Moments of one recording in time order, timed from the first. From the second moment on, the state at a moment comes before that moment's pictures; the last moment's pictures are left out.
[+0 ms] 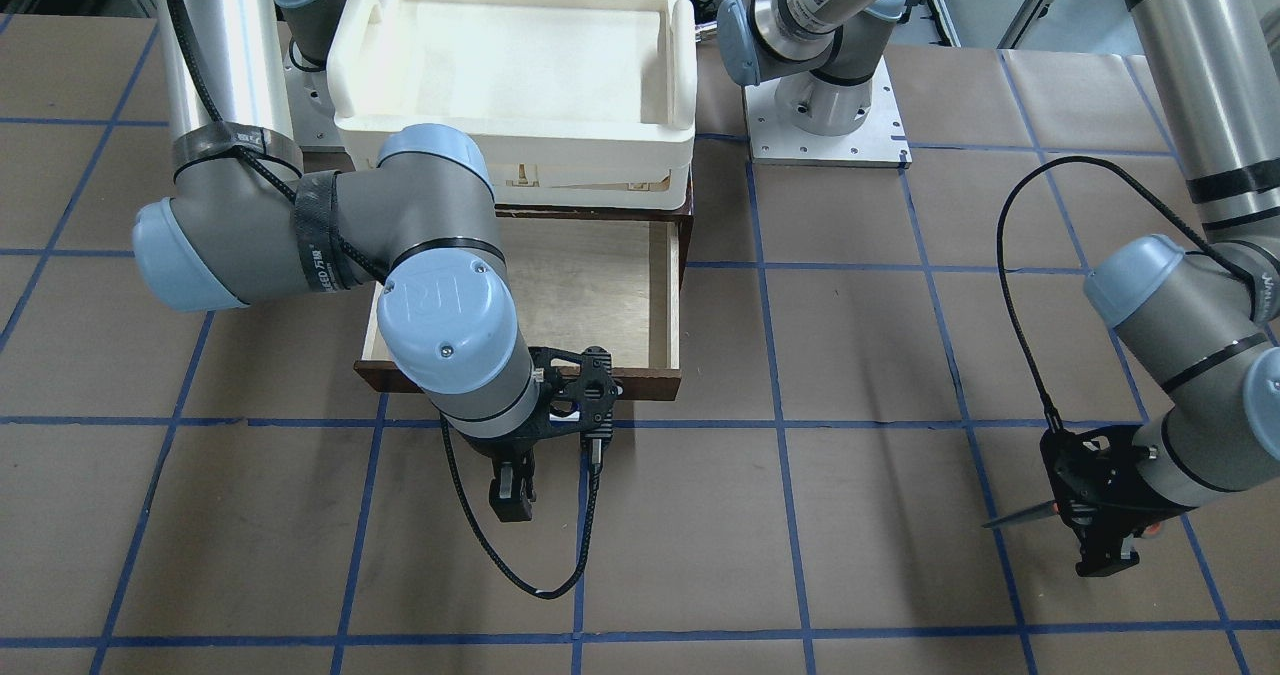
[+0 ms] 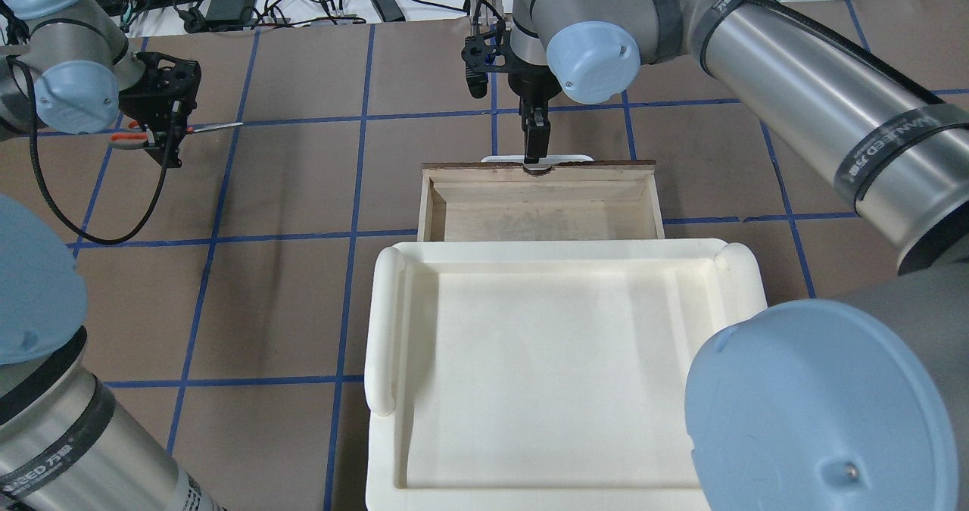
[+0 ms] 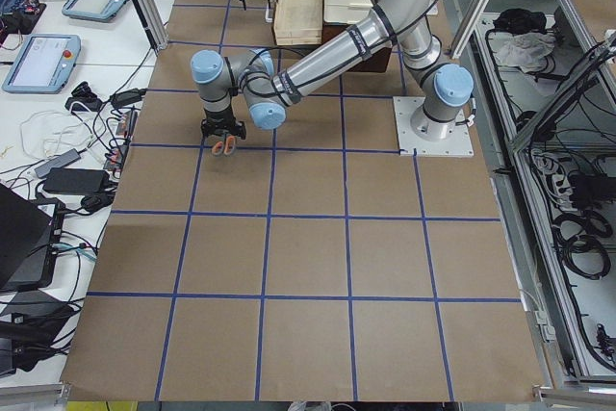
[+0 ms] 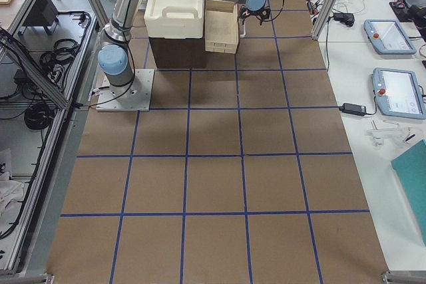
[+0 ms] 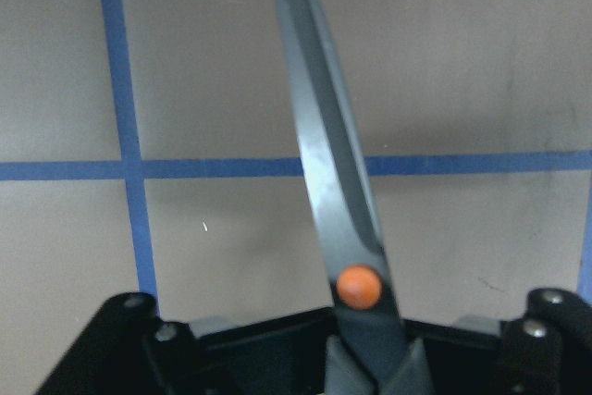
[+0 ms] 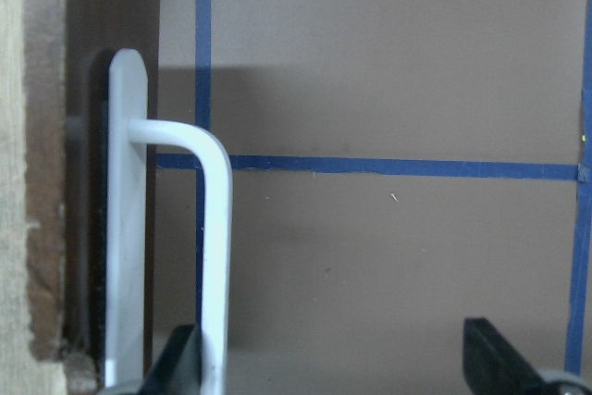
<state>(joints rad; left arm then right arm) -1.20 -2.15 -1.45 -1.08 1.57 1.95 1.81 -1.00 1.30 -1.84 -1.49 -1.36</state>
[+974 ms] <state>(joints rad) -1.25 -2.13 -1.45 -1.10 1.57 1.95 1.80 -1.10 1.29 -1.75 -1.47 -1.35</state>
